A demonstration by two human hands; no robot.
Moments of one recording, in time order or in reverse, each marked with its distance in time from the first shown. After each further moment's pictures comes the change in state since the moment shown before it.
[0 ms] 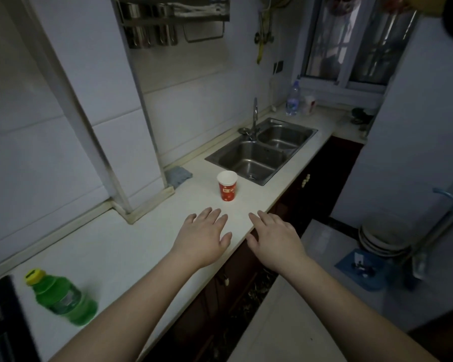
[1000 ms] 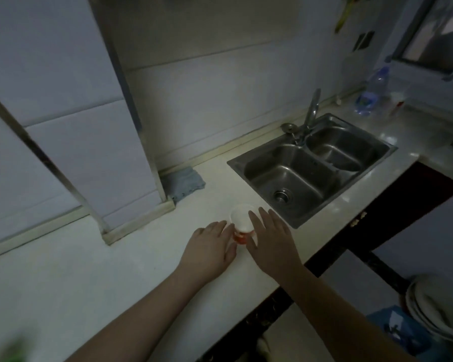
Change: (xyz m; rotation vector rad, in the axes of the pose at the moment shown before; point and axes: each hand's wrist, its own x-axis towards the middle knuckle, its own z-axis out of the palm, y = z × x) left_hand 0.263 -0.075 0.084 -0.205 0.133 -0.141; right_hand 0.324 0.068 0.091 0.065 0.020 -0.257
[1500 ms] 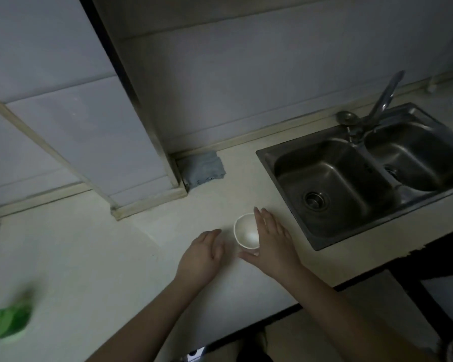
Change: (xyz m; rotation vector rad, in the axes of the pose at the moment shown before) left_hand 0.038 -0.007 0.073 -0.416 -0.002 -0.621; right_hand 0.088 0.059 0.061 0.225 -0.287 -0.207
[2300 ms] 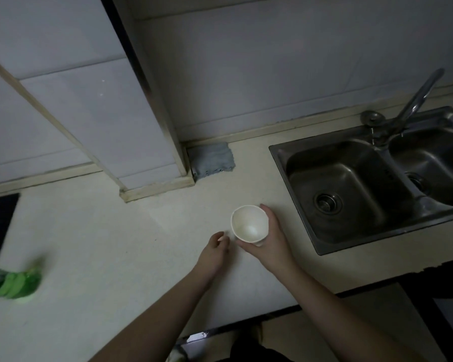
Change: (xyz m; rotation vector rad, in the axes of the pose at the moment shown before) left_hand 0.011 0.009 0.057 -0.786 -0.084 -0.594; right_hand 0.009 0.009 0.014 0.757 0.086 0.078
